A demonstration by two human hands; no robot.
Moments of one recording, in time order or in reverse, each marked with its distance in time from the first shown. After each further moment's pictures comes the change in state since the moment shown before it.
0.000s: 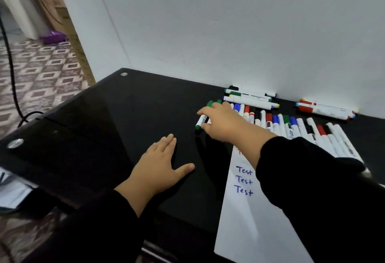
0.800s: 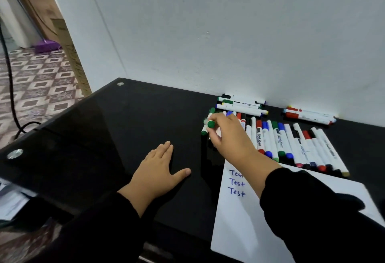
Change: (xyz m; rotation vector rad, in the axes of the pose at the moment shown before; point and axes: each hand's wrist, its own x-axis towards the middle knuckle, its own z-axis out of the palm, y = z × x) left_hand -0.002 0.002 -0.003 0.007 -0.055 -0.019; right_hand -0.047 0.006 0.013 0.357 0.422 -0.027
